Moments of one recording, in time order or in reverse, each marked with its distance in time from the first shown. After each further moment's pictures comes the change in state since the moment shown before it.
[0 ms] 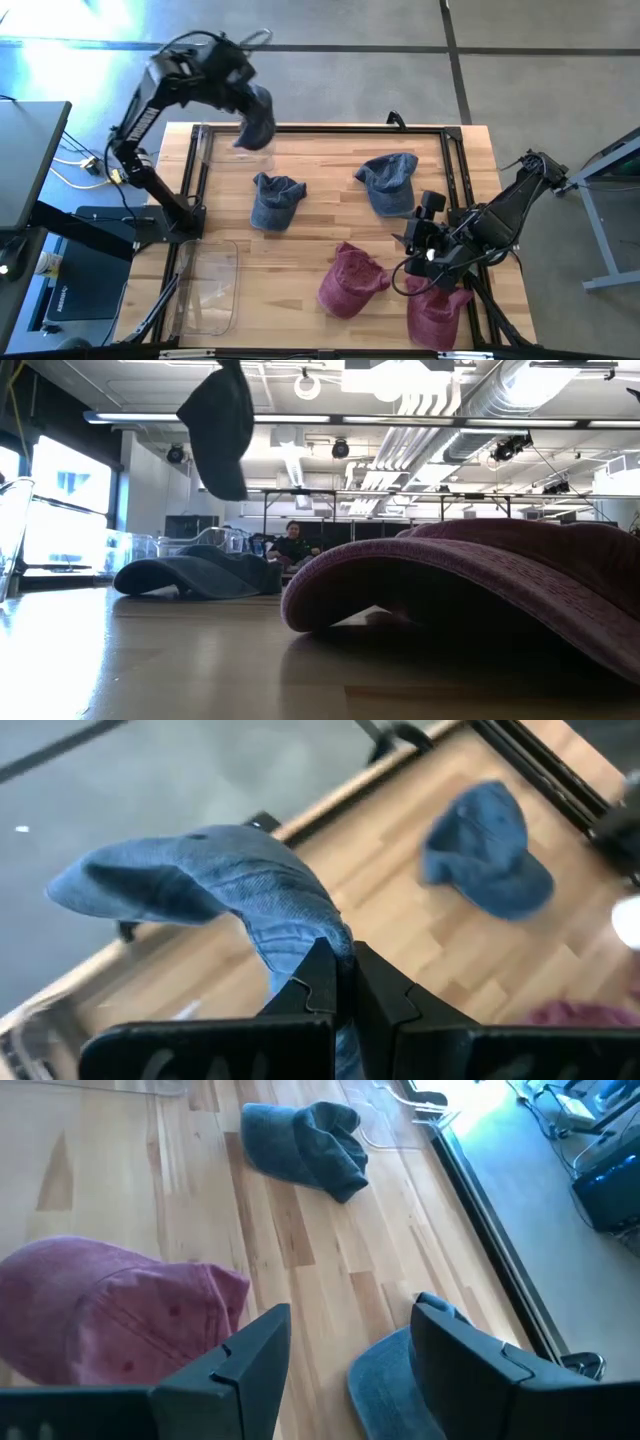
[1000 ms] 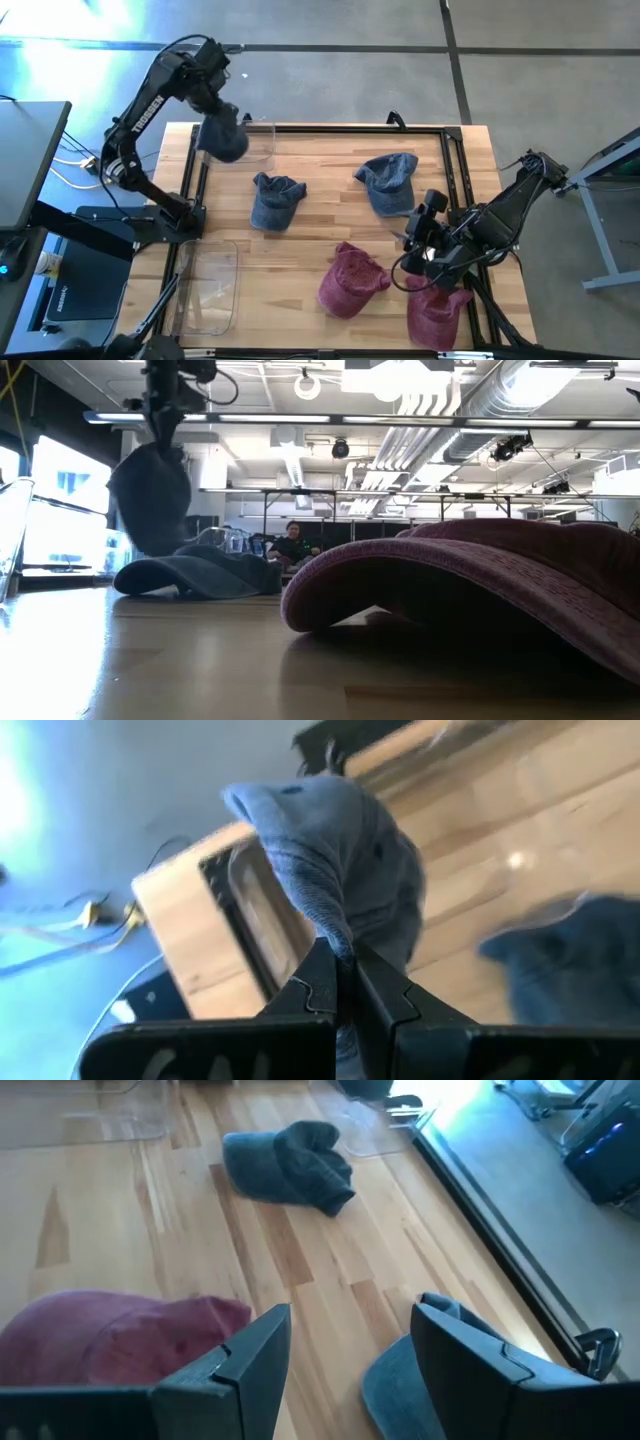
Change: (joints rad) left arm 0.410 -0.114 -0.548 0.004 -0.125 0.230; right arm 0.000 0.000 0.000 0.006 0.053 0.142
